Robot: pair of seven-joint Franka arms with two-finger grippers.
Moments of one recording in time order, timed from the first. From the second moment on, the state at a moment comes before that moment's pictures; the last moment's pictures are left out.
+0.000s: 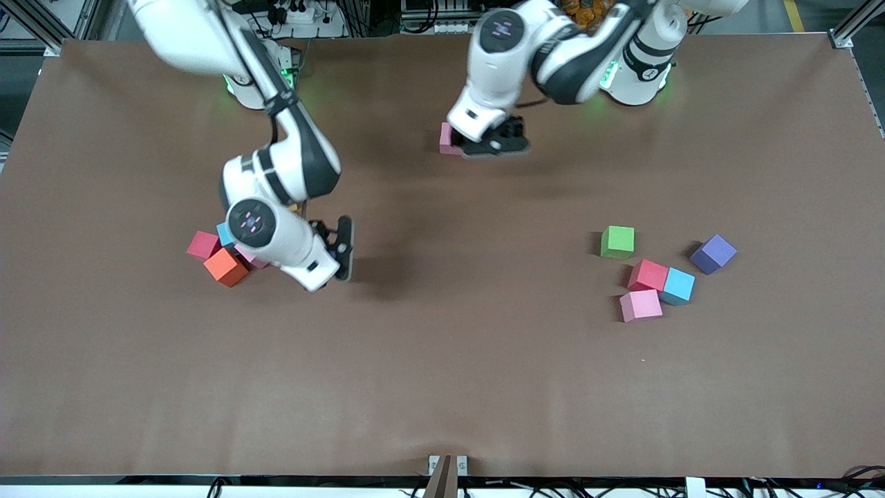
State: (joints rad) left arm -0.39 0.09 -0.45 -2.12 -0.01 2.19 -0.92; right arm 0.72 0.43 -0.29 -1.81 0.23 2.07 -1.22
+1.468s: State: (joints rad) left arm -0.07 0.26 -0.15 -2.17 0.04 2.27 -0.08; right arm 1.60 0.30 -0.51 -2.26 0.30 2.44 -0.66
